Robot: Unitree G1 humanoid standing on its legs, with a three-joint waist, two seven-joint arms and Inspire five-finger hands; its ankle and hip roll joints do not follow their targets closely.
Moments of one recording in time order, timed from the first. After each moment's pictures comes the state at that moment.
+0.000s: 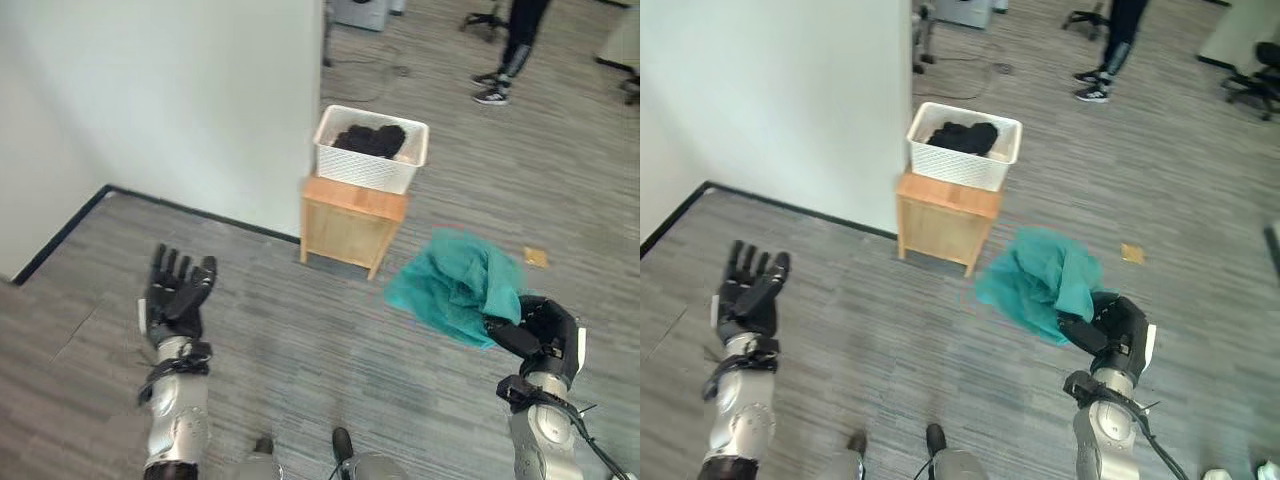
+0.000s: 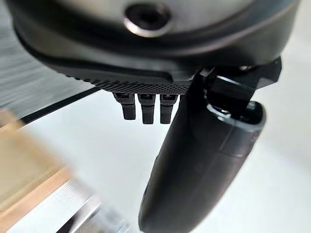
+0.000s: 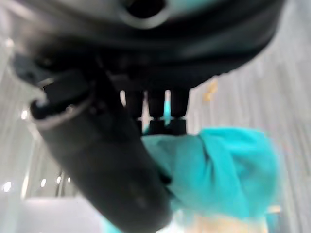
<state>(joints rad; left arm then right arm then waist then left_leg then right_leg) 0.05 0.16 0.05 0.16 -0.85 -0.27 0.17 0.15 -0.32 -0.16 0.11 0.42 -0.20 -0.26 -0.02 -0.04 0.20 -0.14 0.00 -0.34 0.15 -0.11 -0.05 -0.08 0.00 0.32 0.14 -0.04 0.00</state>
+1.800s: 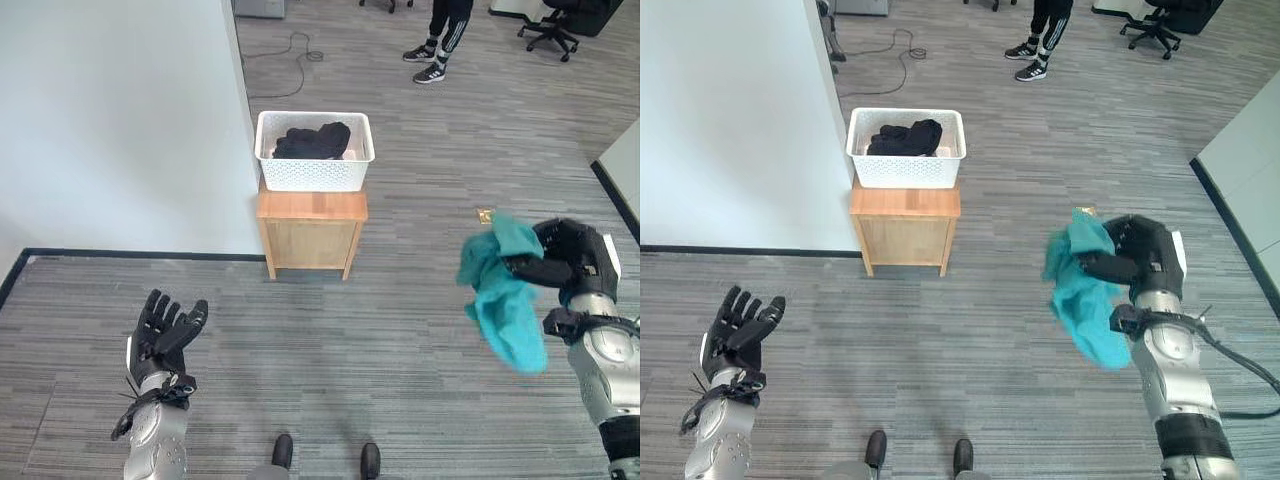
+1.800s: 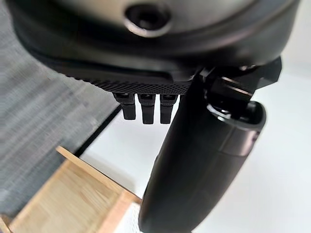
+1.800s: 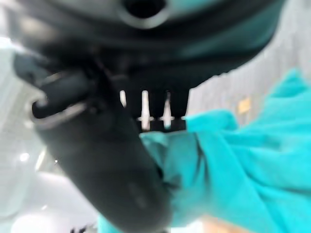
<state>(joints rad) 0.11 0.27 0.14 0.27 -0.78 -0.22 0.17 -0.18 -0.74 -0.09 0.26 0.53 -0.14 -0.11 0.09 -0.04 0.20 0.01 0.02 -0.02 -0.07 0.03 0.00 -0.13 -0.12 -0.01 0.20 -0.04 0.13</state>
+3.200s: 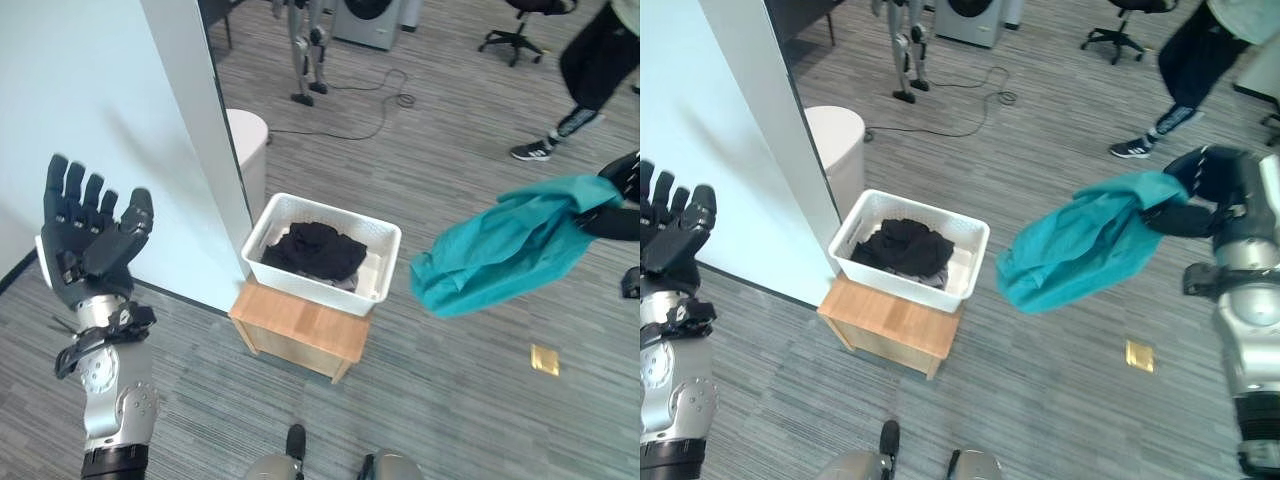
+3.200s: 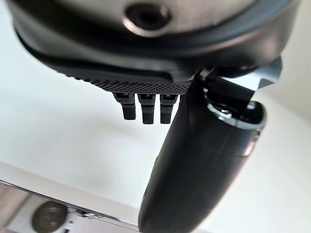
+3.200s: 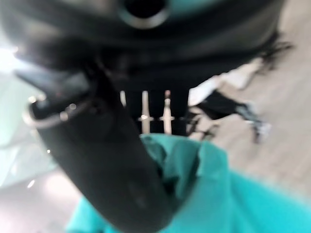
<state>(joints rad) -0.12 0.39 0.23 -0.09 -0.74 -0.31 0.20 -0.24 -1.16 -0.18 0.31 0.52 -0.16 -0.12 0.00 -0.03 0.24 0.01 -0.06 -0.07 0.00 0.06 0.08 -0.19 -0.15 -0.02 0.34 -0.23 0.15</state>
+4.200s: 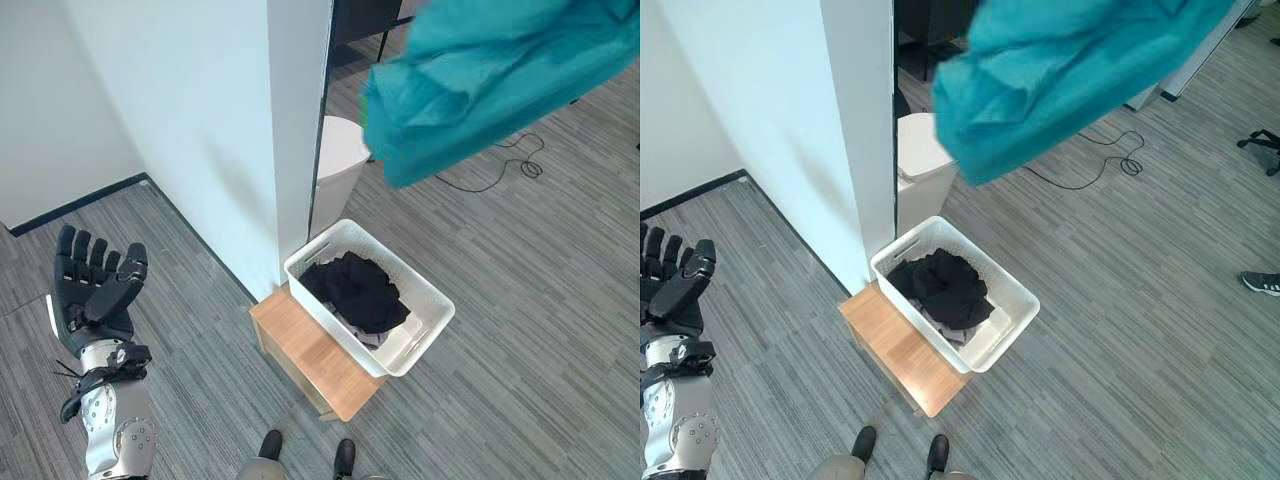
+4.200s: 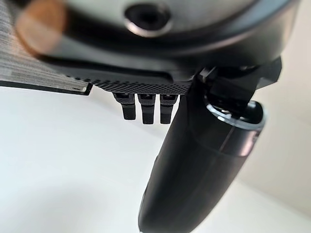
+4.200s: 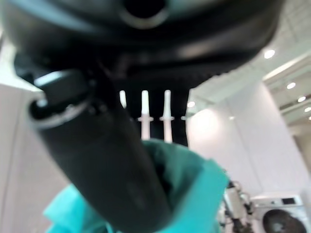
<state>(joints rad) 0.10 0.33 0.28 0.03 -0.82 -0.33 0.16 -1.88 -1.41 1.26 0.79 0.41 -0.20 -0.03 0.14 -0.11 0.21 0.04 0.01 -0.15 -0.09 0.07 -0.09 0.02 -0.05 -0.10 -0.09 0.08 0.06</state>
